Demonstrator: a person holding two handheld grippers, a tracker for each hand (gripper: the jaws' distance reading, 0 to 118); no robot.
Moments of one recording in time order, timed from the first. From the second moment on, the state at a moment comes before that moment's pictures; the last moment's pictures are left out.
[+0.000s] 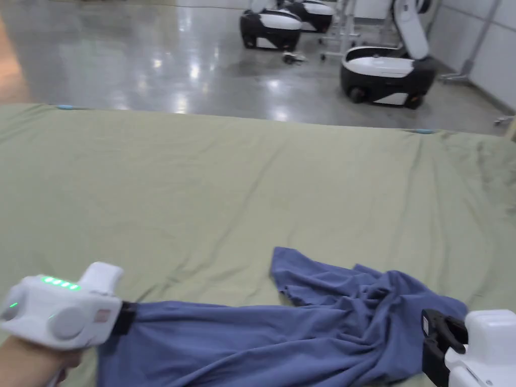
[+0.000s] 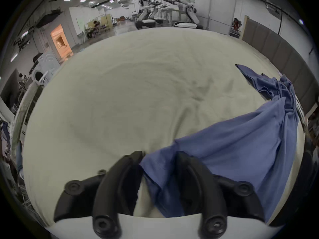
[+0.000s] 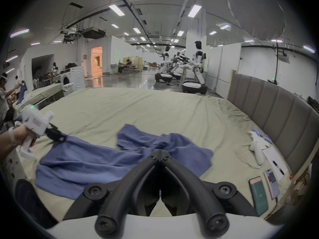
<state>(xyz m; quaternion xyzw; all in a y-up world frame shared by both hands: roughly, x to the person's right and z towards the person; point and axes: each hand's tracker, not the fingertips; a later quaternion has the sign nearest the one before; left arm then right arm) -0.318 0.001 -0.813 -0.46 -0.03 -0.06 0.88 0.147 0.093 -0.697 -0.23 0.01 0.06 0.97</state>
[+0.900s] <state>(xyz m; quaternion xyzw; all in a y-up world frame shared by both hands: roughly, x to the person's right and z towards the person) -0.329 0.101 -0.779 -0.39 -0.04 -0.07 0.92 0.314 0.057 -0.892 -0.50 -0.08 -0.13 0.85</state>
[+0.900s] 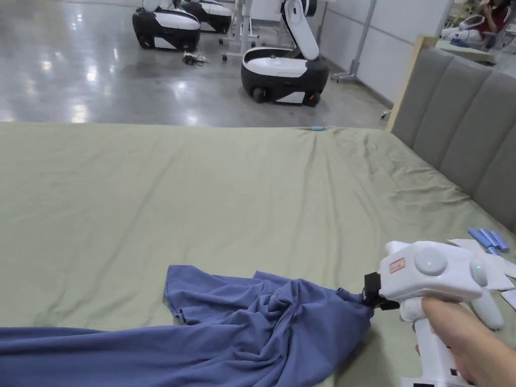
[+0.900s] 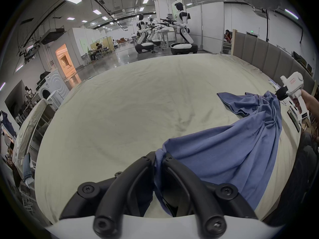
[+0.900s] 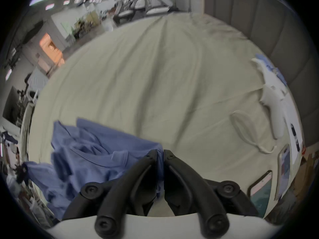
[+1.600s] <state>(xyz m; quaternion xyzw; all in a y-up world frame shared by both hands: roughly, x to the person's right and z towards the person) -0.410 0.378 -0.857 -0.16 0.07 -0.03 0.99 0.288 0.422 -0.864 -0.14 -0.03 -0.02 0.99</state>
